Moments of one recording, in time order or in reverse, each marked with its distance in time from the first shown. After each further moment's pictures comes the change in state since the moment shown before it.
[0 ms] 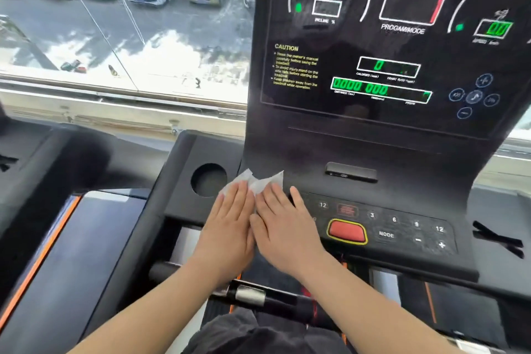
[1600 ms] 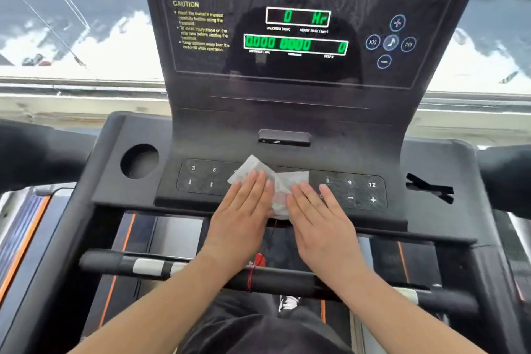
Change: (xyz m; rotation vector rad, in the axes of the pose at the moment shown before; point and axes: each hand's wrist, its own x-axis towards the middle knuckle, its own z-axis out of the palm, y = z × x) left_hand 0.021 0.140 0.044 0.152 0.314 0.271; right_hand -0.133 0.149 0.011 -0.332 0.386 -0.022
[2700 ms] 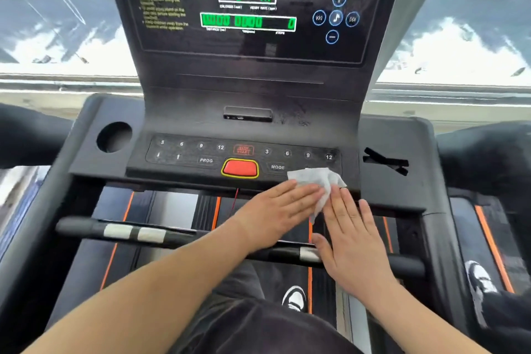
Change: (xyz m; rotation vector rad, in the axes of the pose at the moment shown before) left_hand 0.036 0.111 0.009 0.183 -0.242 0.642; right_hand -0.127 0.077 -0.021 0.051 -0.273 0.220
